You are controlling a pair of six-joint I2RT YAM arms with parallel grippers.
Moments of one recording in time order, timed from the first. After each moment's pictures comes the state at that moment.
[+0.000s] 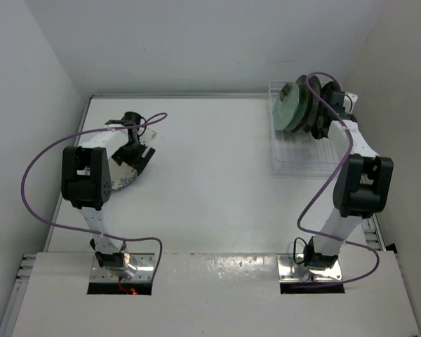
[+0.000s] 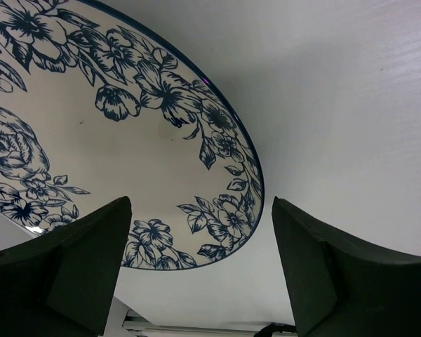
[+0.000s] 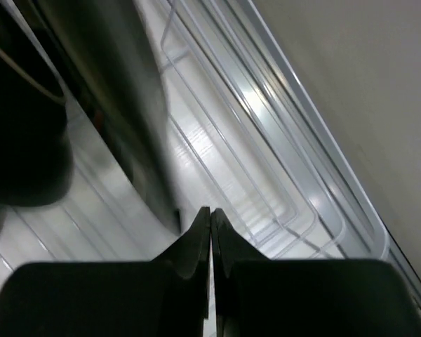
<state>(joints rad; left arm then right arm) -0.04 1.88 1.34 -0.80 -0.14 0.39 -0.15 1.78 1.34 -0.42 0.50 0.25</state>
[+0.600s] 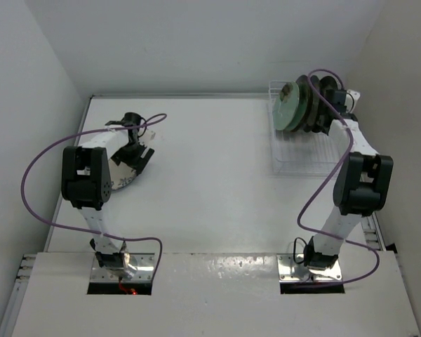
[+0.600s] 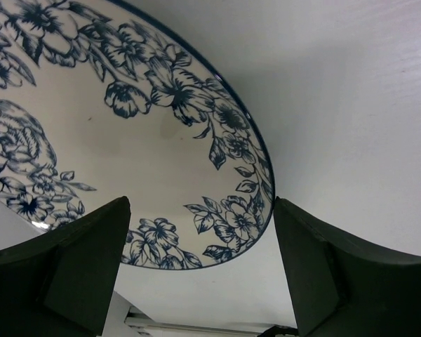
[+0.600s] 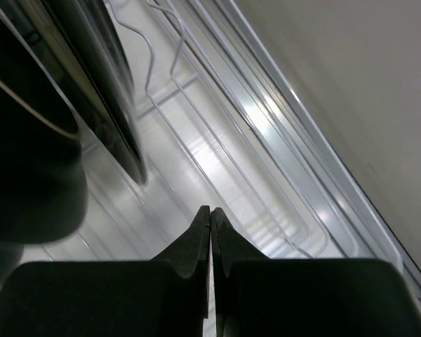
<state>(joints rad) -0.03 1.88 1.33 -0.78 -0.17 0.38 -0.16 1.85 1.40 -0.36 0.49 0.26</state>
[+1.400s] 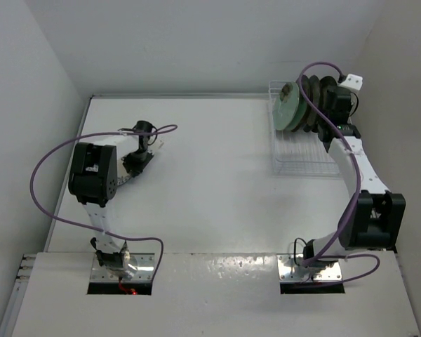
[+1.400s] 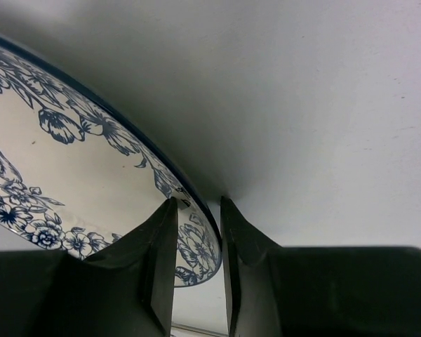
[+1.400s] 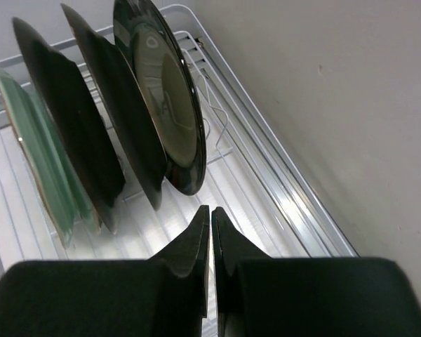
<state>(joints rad) -0.11 1.94 1.26 -0.68 -0.27 0.42 -0.06 1.49 1.19 -0.12 0.51 0.11</state>
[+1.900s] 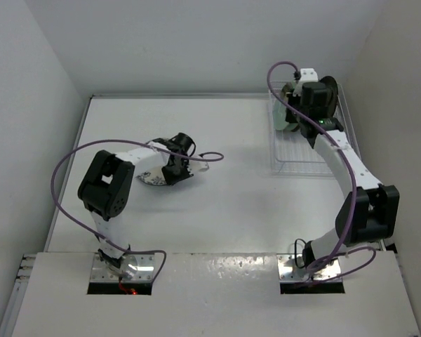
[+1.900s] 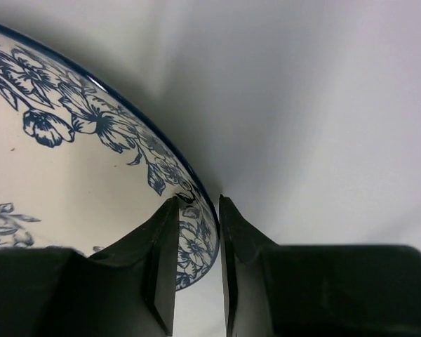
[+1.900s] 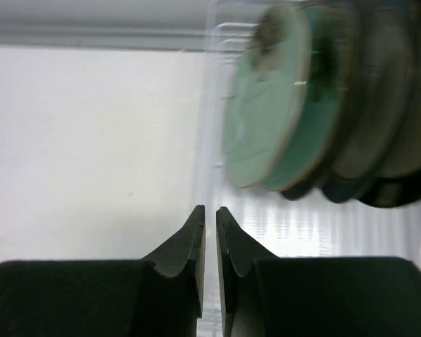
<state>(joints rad) -0.46 1.86 1.19 -0.67 -0.07 0.66 0.09 1.52 1.28 -0.20 0.11 0.05</state>
